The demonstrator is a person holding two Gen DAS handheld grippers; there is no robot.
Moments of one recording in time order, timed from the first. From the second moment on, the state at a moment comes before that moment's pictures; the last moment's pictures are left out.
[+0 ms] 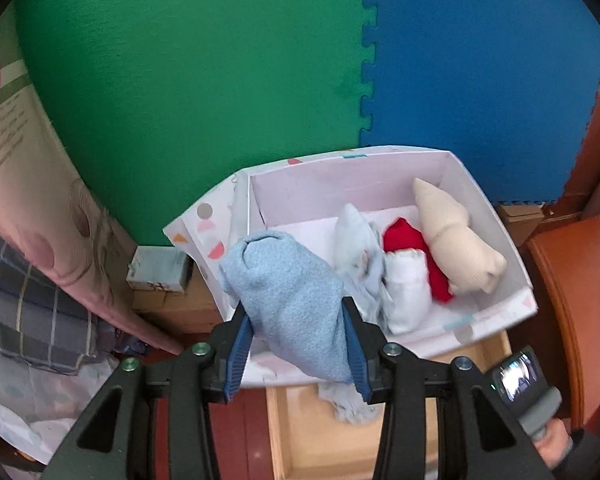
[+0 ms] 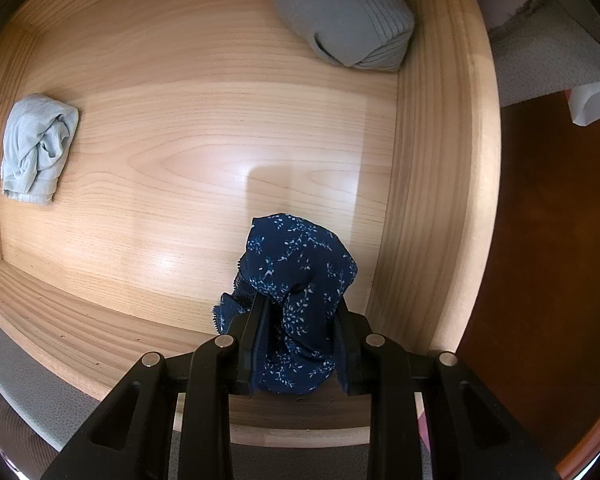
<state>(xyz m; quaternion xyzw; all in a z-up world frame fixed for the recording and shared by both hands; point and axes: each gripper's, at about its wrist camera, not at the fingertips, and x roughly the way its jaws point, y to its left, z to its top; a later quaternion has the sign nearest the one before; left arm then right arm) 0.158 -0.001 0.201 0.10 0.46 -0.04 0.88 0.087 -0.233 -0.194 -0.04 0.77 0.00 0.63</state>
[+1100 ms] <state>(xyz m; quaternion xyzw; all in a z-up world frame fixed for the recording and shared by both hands) 0.245 -0.010 0.119 0.08 0.53 -0.02 0.85 0.088 -0.234 -0.191 -0.03 0.77 0.00 0.64</state>
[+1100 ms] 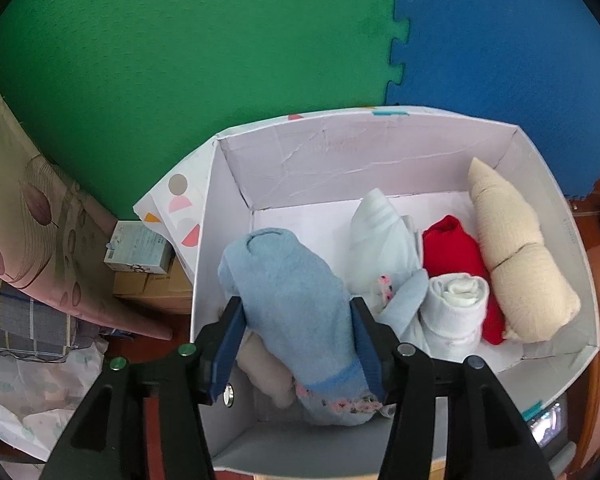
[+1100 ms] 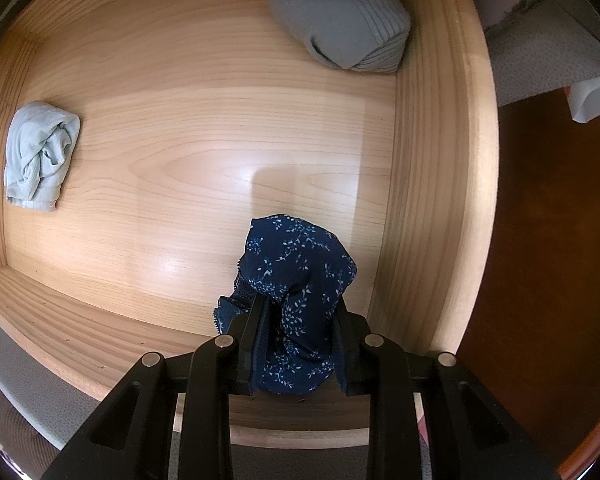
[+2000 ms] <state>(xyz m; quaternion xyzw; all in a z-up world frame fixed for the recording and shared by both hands) 0.099 -0.004 0.126 0.09 0.49 -0.09 0.86 0.088 -0.228 -0.192 -0.04 0.77 0.00 0.63</state>
